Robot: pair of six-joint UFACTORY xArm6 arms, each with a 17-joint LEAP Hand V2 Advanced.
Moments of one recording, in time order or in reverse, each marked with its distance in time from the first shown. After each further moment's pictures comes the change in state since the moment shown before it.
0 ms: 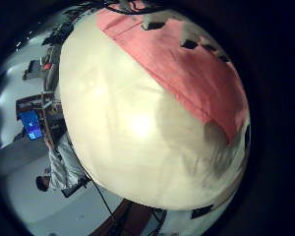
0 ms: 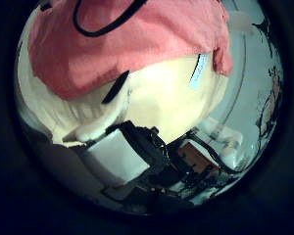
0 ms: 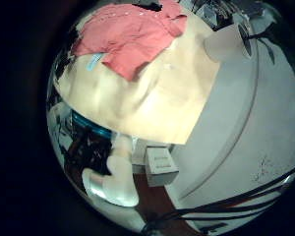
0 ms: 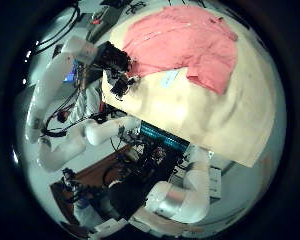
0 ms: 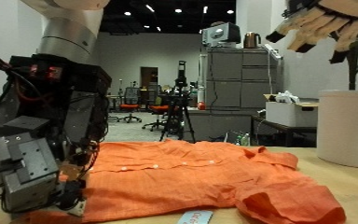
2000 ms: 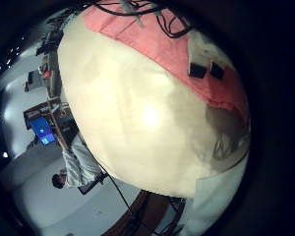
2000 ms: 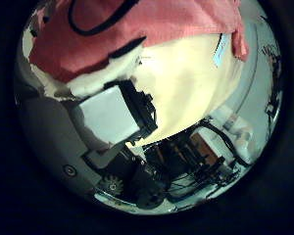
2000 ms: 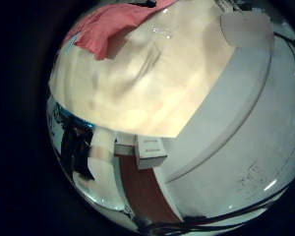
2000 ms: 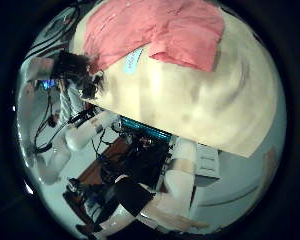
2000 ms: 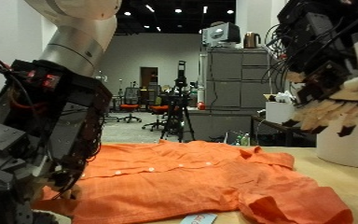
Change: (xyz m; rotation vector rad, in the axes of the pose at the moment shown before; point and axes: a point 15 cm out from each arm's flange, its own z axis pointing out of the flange) left arm -0.002 0.026 0.018 -0.079 -0.113 0.040; right arm 0.031 -0.062 0.112 -0.217 0.089 -0.056
